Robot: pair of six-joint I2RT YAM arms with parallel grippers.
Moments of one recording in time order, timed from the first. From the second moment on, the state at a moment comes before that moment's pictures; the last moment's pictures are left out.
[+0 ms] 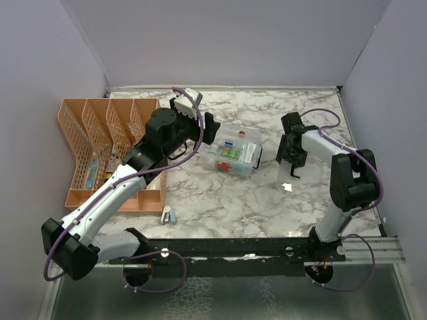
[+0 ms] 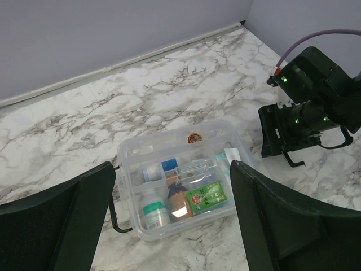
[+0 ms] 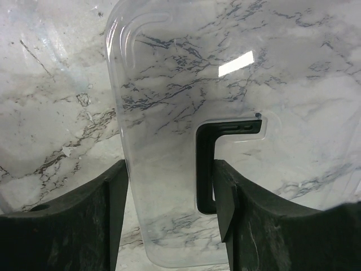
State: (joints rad) left arm -0.63 1.16 1.13 -0.11 0.01 -0.14; right arm 0.20 1.75 1.14 -0.66 0.24 0.50
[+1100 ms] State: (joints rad) left arm -0.89 1.37 0.97 0.01 0.17 -0.42; right arm 0.21 1.39 0.93 -0.59 0.15 0.67
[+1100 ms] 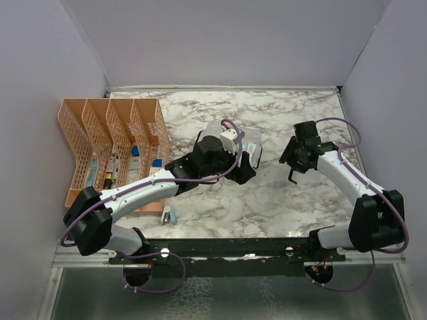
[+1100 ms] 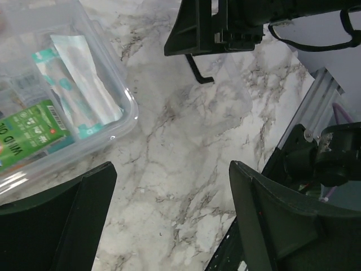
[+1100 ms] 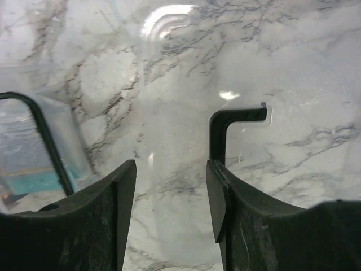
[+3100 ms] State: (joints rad) left arm -1.01 1.46 0.96 0.08 0.12 -0.60; right arm 0.24 1.61 0.99 -0.57 0.19 0.53
